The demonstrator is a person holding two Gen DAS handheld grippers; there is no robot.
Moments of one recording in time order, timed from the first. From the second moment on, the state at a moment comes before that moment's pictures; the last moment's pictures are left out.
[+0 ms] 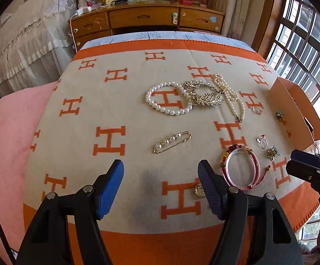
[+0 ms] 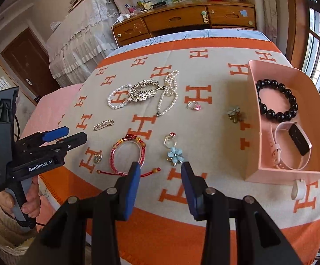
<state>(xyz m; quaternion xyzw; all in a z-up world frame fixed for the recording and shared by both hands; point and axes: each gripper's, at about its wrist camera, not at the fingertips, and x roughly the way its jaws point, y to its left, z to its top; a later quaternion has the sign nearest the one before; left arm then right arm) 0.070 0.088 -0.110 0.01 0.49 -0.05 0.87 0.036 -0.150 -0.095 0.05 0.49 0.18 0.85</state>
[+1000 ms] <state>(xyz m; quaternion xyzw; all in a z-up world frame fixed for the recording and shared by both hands) 0.208 0.109 -0.136 -0.06 0.55 -0.02 0.83 0.060 -0.103 -0.119 -0.02 0.48 0.18 0.86</state>
